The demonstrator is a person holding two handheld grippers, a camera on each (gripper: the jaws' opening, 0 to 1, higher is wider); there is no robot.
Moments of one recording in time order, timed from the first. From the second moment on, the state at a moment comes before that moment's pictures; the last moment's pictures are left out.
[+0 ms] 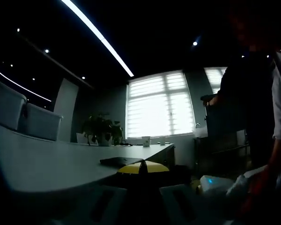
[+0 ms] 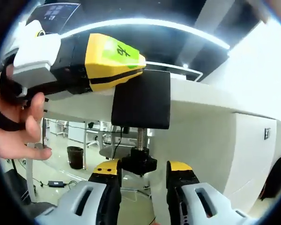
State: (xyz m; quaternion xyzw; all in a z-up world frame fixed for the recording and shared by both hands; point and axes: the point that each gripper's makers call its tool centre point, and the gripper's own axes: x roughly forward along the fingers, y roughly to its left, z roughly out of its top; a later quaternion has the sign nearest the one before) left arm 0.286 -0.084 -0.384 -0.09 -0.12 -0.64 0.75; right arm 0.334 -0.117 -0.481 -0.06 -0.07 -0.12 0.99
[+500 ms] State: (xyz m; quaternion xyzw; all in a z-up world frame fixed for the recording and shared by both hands) left arm 0.286 -0.084 -0.383 -0.10 -0.12 -0.64 0.75; right arm 0.341 -0.109 -0.482 -0.04 -0.10 -0.03 0.99
